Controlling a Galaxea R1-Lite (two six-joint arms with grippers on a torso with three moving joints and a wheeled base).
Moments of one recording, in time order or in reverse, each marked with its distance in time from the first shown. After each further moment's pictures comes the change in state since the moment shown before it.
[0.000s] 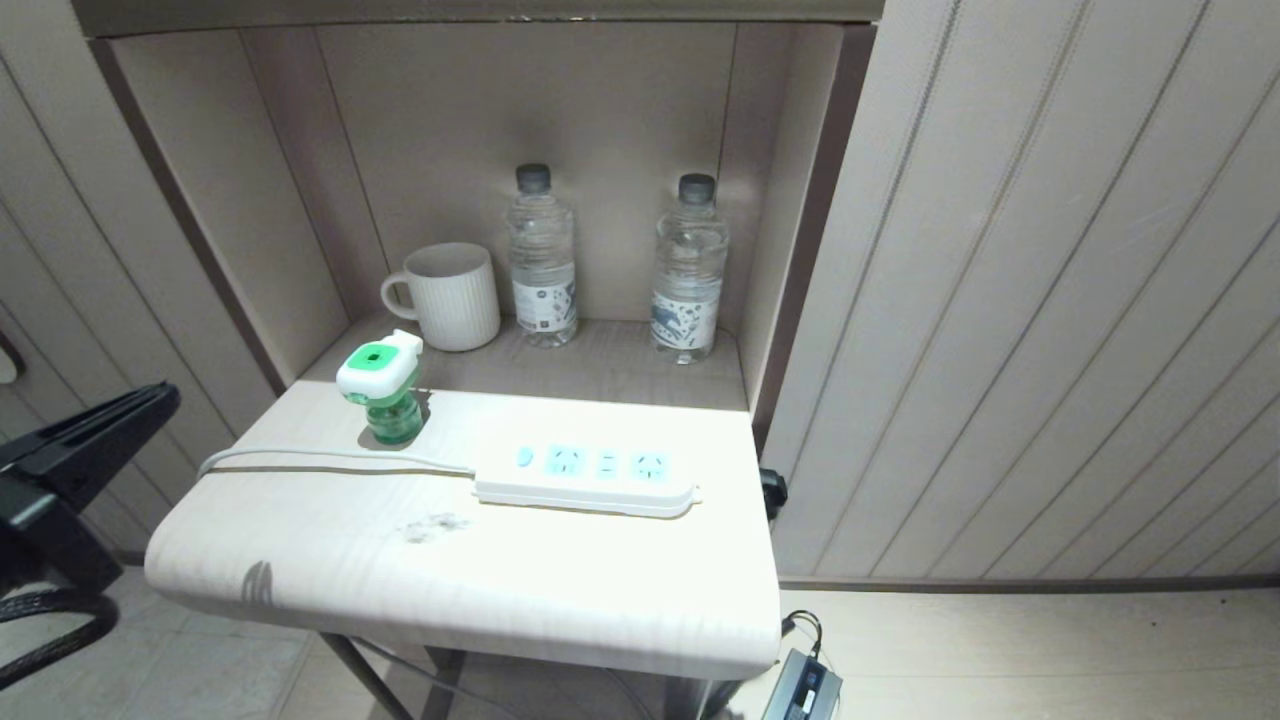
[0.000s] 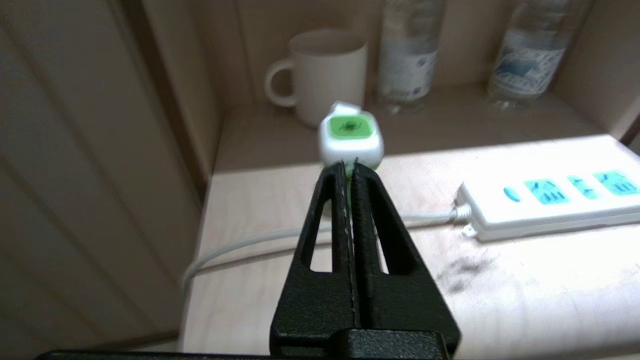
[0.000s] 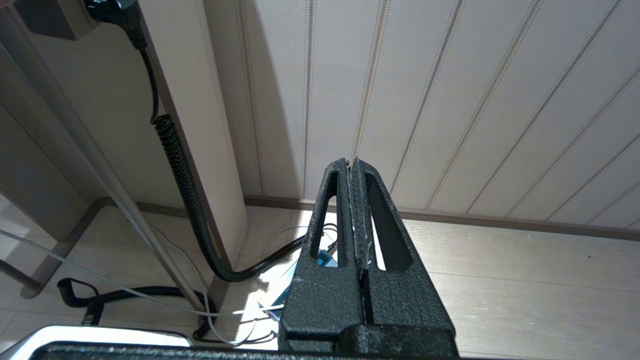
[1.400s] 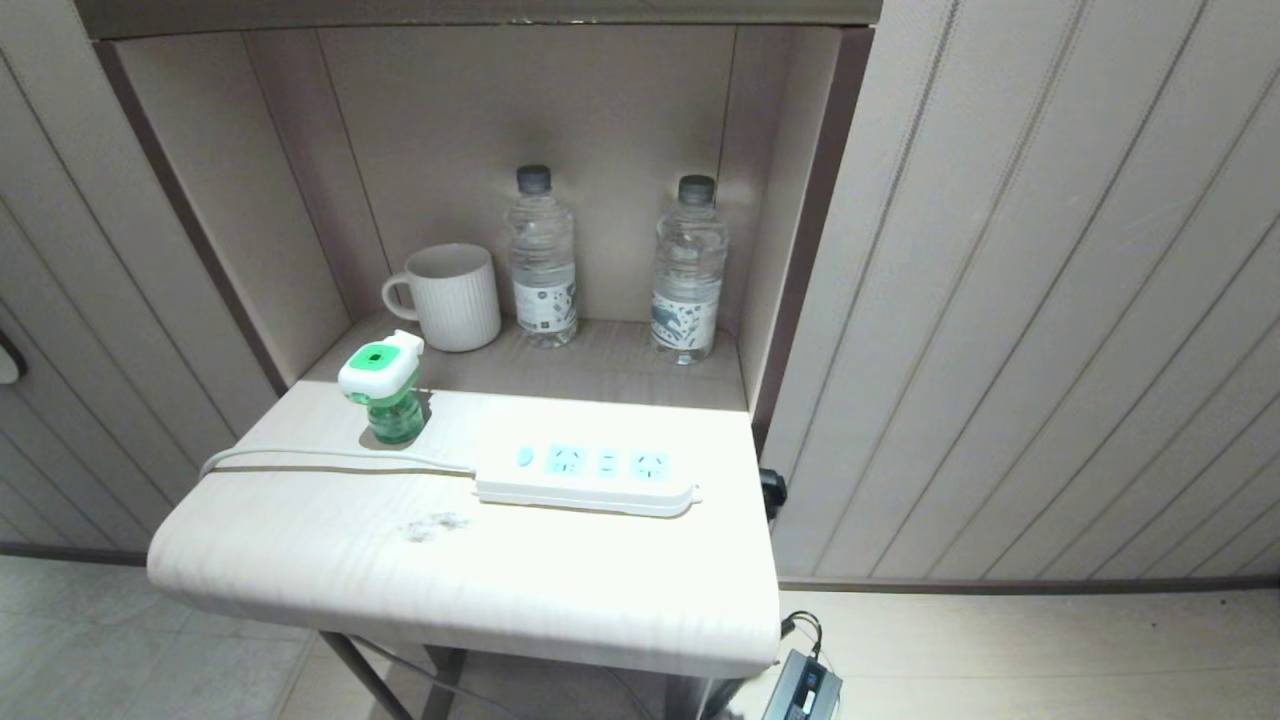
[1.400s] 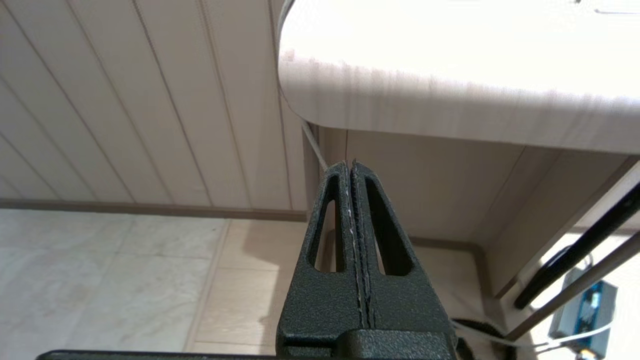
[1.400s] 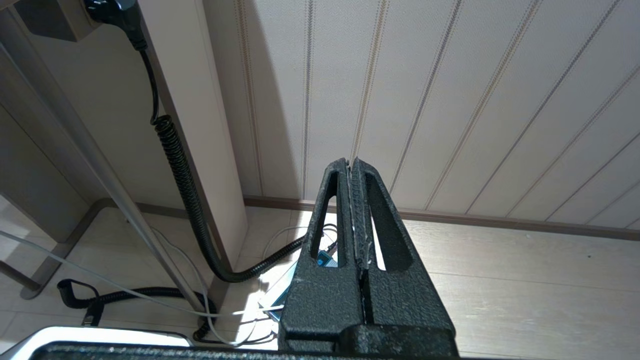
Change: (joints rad) left arm 0.295 -0.895 0.373 0.619 -0.041 -0.060; right arm 0.000 0.000 0.000 0.000 0.000 0.001
